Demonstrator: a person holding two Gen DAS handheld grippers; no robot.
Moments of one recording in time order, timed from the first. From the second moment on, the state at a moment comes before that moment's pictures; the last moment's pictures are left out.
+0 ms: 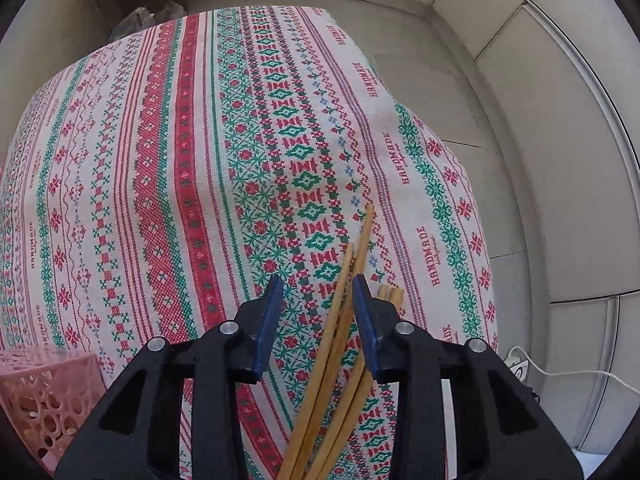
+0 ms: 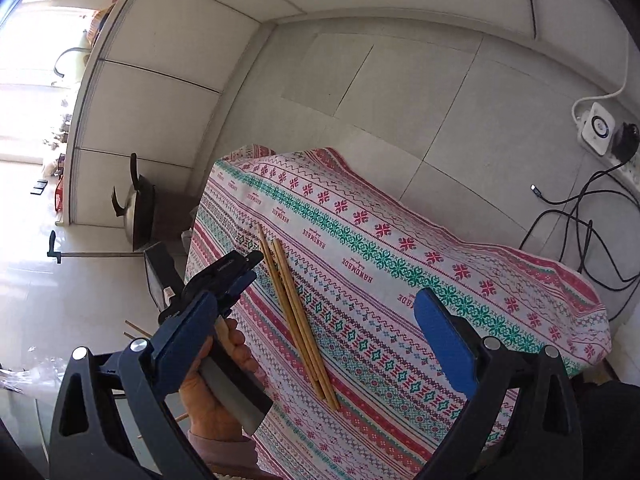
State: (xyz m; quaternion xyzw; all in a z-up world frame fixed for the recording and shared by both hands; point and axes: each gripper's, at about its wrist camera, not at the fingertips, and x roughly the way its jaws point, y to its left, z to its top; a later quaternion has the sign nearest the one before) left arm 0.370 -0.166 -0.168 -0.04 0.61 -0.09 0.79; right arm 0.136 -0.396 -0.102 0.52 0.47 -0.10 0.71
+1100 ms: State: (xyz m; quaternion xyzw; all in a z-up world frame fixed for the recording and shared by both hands) left arm 0.256 -0.166 -0.131 0.07 0.49 -0.14 0.86; right arm 0.190 -0.376 -0.127 0.42 0.51 -0.15 0.73
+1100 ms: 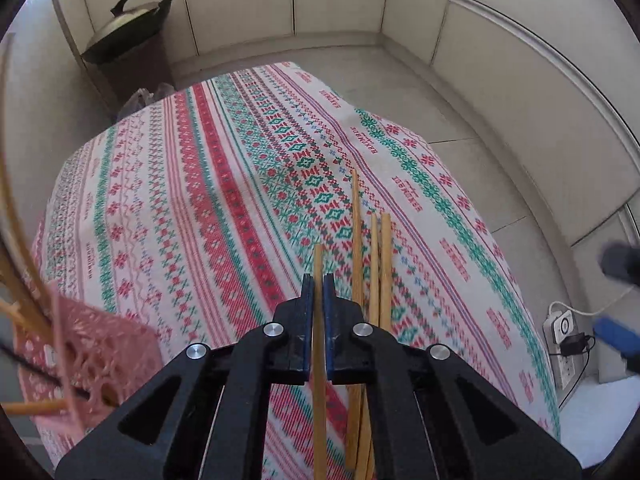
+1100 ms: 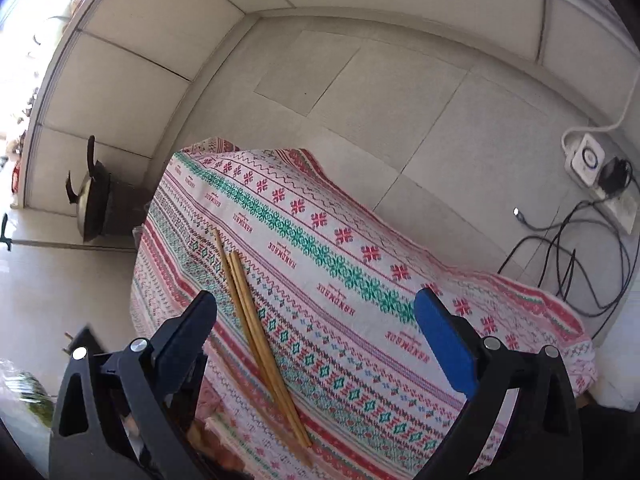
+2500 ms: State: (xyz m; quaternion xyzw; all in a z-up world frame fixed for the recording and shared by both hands) left arm 0.112 -0.056 -0.026 0.06 0.38 -0.13 0.91; right arm 0.314 -0.243 -0.116 0.11 0.52 -0.04 0.85
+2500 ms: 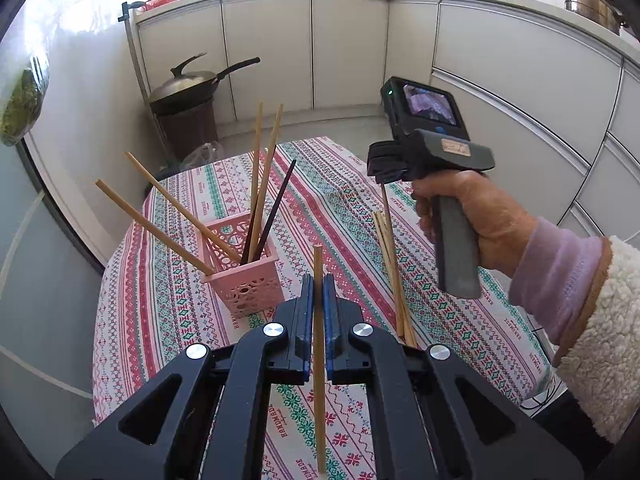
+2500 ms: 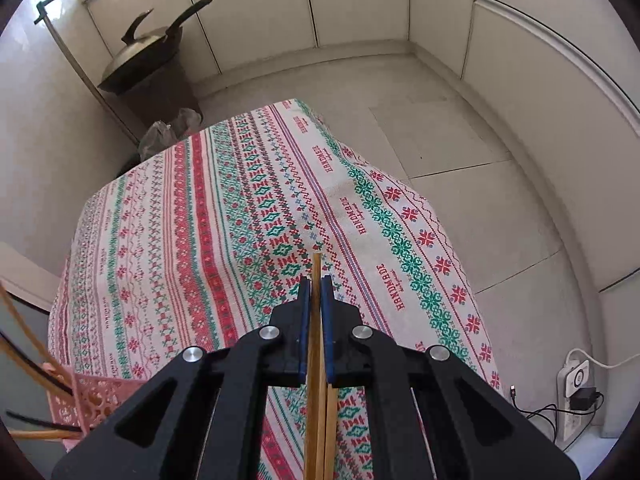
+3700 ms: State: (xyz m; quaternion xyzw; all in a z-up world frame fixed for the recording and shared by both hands) left arm 0.057 0.006 0.009 -0.07 0.35 -0.10 0.93; right arm 0.091 -0.259 0.024 0.20 0.40 0.12 0.88
